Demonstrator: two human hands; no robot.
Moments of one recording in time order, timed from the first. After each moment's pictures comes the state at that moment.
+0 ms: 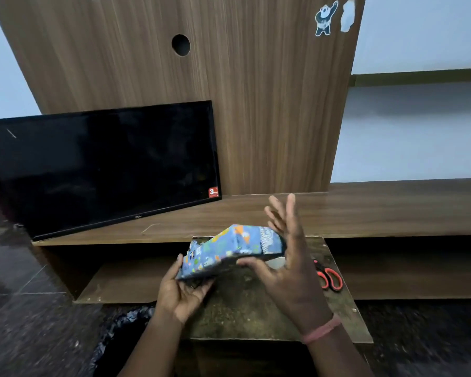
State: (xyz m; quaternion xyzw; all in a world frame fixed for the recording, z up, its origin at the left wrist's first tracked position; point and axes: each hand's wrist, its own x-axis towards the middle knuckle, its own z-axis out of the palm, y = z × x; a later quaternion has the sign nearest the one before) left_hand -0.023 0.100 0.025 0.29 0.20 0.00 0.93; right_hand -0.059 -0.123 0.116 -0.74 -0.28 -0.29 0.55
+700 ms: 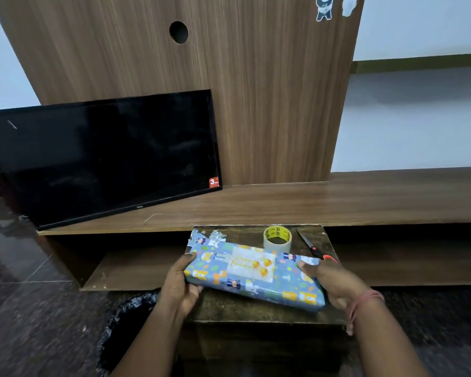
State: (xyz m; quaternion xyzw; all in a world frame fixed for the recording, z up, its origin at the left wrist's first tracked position) left_hand -0.027 0.097 0.007 0.39 0.21 0.01 0.90; right_hand -0.016 -0.208 0.036 -0.67 0.15 0.14 0.71
